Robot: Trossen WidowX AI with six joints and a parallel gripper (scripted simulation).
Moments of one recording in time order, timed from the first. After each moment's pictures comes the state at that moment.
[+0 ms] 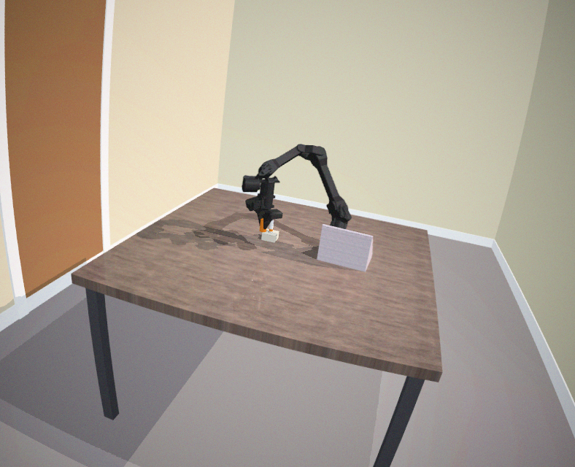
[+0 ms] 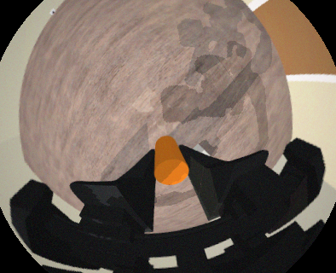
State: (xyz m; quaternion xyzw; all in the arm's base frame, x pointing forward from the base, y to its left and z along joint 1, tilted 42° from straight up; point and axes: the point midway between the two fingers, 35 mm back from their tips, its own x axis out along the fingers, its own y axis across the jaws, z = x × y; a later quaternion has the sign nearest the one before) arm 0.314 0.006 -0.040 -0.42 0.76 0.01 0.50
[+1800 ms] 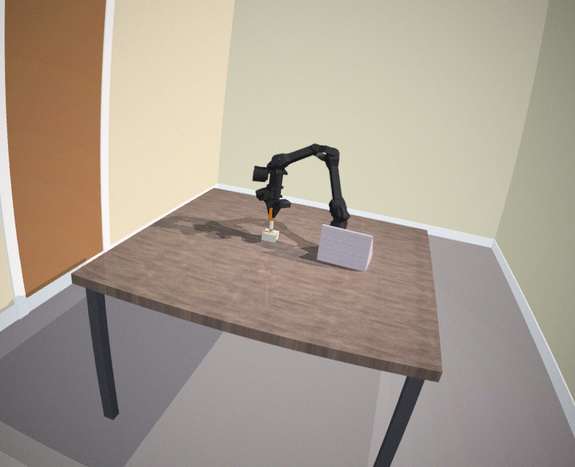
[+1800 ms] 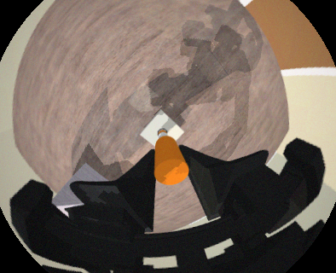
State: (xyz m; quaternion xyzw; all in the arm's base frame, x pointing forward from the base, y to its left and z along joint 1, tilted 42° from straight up) arm 0.301 -0.078 0.048 -0.43 0.76 0.02 0.49
